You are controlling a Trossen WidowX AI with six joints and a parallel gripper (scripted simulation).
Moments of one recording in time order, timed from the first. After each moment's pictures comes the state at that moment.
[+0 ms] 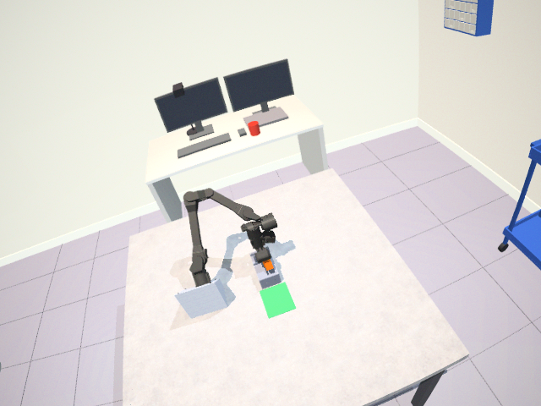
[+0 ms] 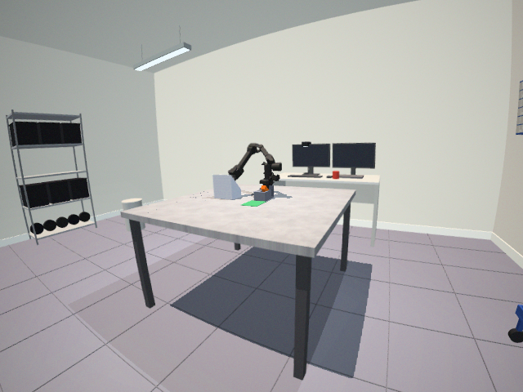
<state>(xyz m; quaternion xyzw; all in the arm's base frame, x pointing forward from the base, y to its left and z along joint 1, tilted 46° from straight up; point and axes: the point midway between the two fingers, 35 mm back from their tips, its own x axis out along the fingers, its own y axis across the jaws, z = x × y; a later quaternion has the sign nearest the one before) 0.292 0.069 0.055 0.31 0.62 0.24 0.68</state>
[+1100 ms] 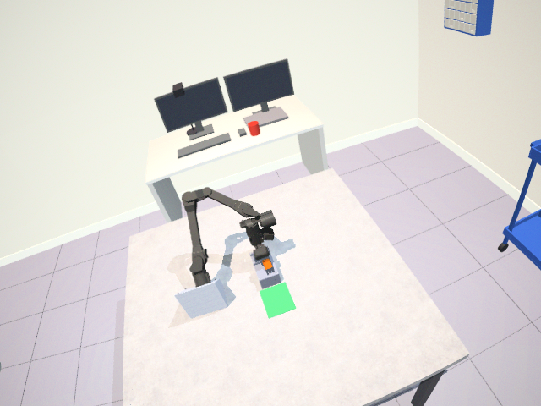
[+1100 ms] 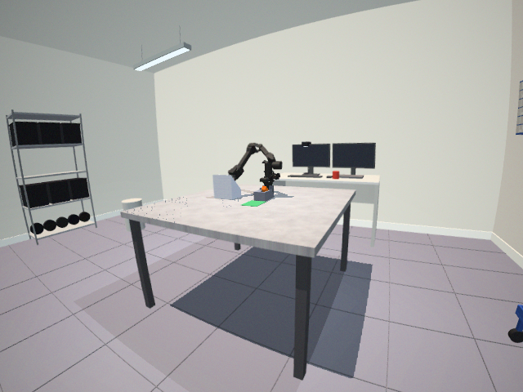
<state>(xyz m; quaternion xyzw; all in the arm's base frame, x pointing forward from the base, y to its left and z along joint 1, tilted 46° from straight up) 0.289 0.067 0.070 0.31 0.62 0.23 0.68</state>
